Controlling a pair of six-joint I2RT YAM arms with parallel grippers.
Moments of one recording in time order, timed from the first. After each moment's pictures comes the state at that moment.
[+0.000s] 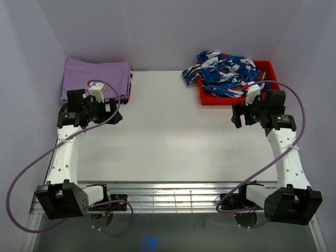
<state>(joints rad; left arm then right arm) 0.09 1.18 1.15 -0.71 0.46 0.08 -0.06 1.12 1.09 -0.70 -0.38 -0.40</state>
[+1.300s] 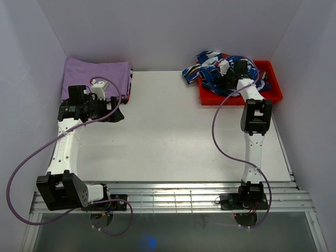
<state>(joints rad) 0.09 1.27 1.22 -0.78 0.52 0.10 0.00 2.53 2.21 -0.41 -0.28 -0.65</state>
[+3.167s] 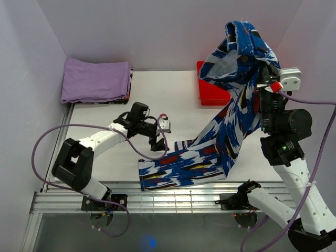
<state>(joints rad) -0.48 1.47 0.94 -0.23 0.94 0.75 0.46 0.84 1.15 0.31 0.28 -0.43</state>
